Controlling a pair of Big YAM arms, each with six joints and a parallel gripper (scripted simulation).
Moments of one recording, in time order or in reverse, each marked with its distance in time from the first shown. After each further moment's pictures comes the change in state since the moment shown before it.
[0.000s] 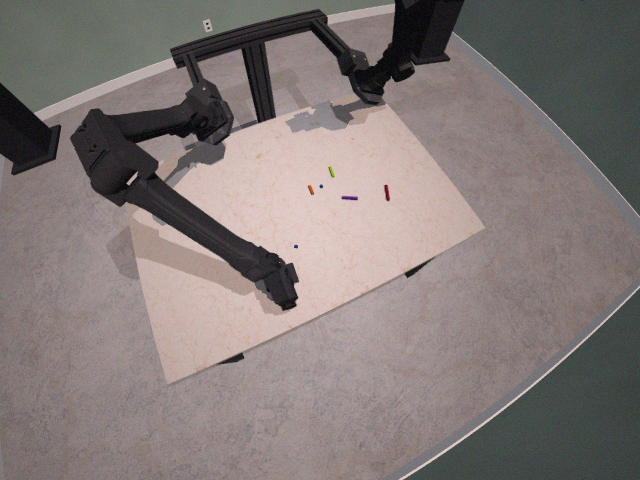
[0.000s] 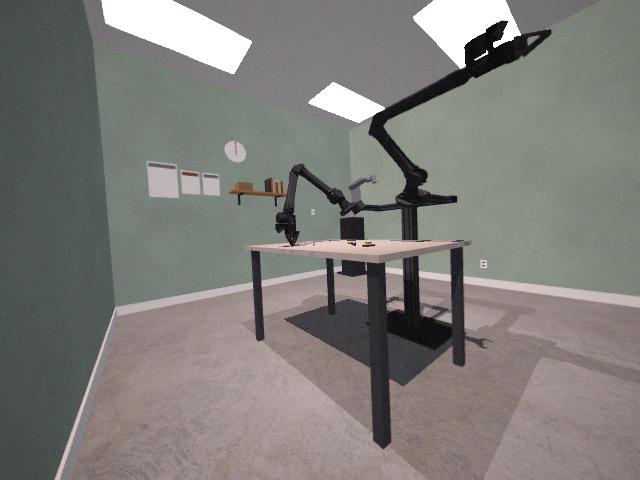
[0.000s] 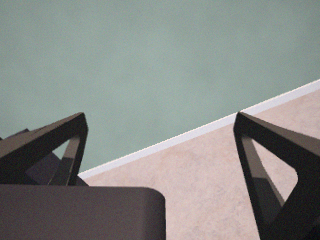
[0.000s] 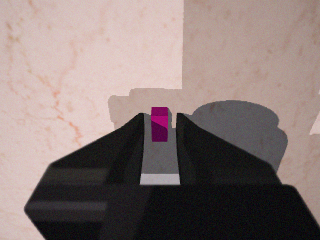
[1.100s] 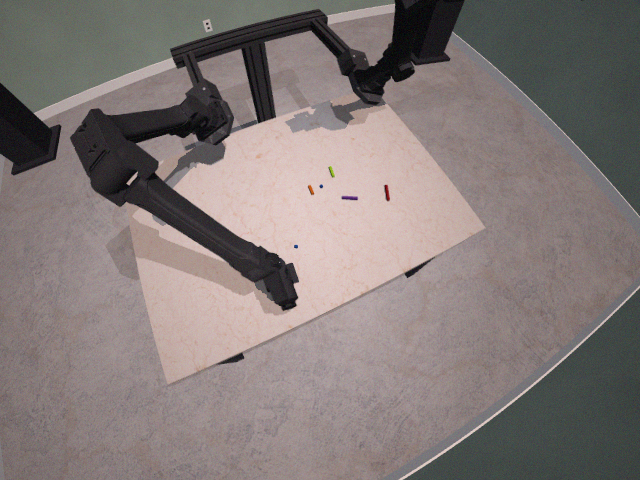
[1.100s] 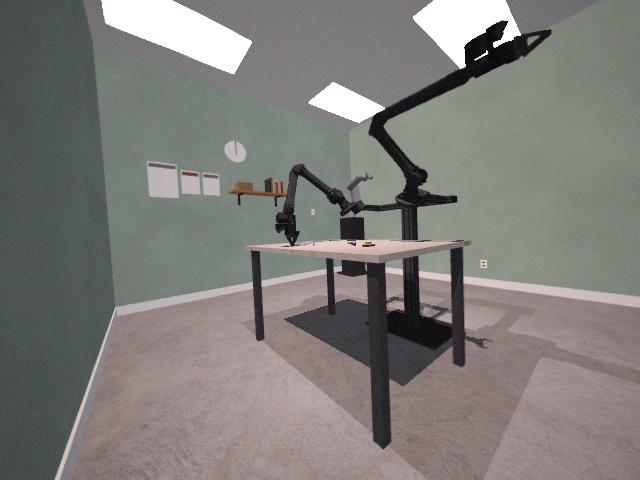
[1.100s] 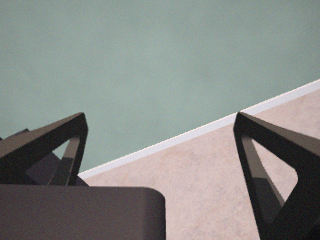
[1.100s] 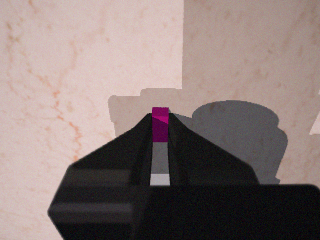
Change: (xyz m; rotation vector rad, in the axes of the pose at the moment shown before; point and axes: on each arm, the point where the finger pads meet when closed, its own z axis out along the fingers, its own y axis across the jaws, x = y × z) left arm 0.000 0.000 0.000 0.000 0.000 0.000; right arm 0.000 0.000 0.000 0.000 0.000 0.000
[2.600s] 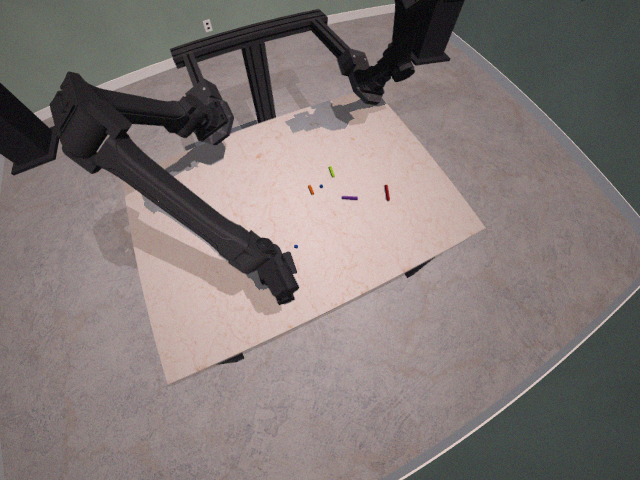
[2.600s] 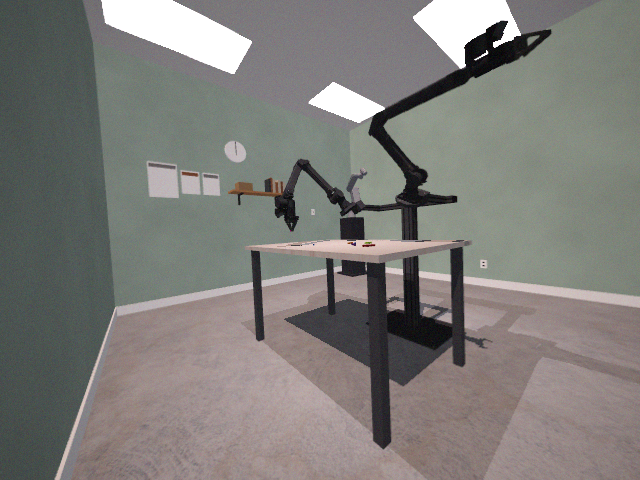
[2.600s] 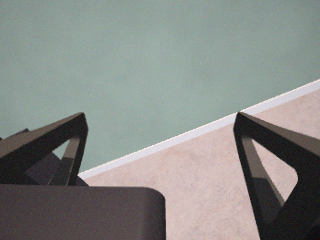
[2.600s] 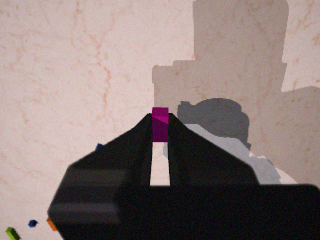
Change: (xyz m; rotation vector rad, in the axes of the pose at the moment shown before) left arm 0.000 0.000 0.000 0.000 0.000 0.000; right arm 0.000 0.001 -0.098 -0.002 0.002 -0.010
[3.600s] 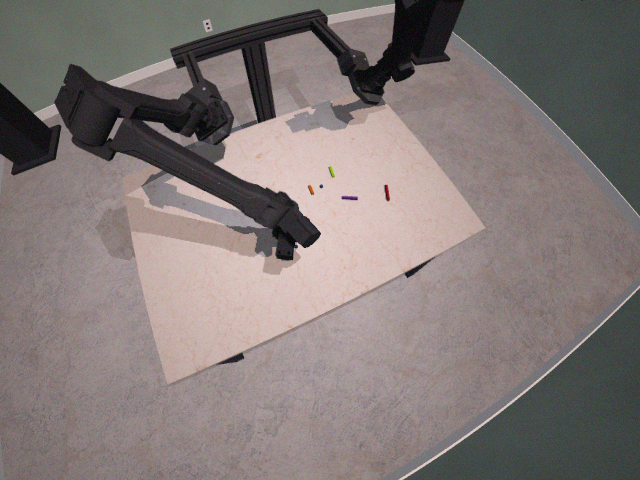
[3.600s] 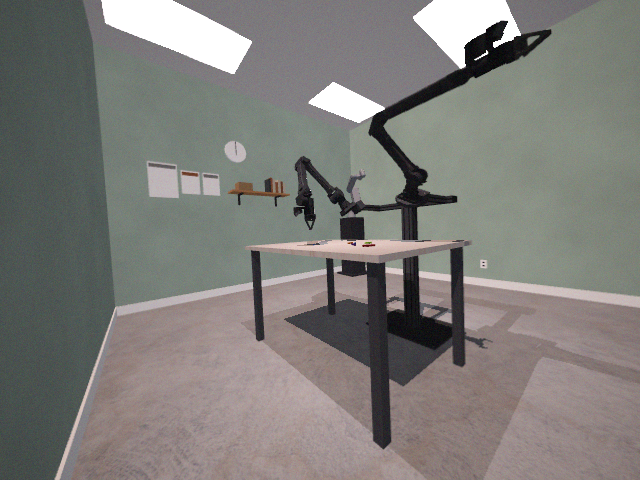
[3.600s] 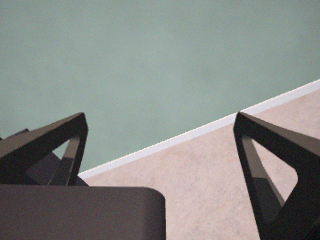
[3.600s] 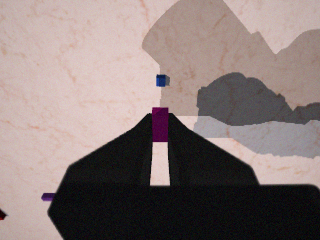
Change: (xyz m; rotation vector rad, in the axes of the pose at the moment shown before) left arm 0.000 0.000 0.000 0.000 0.000 0.000; right arm 0.099 0.077 -0.006 0.001 0.004 0.459
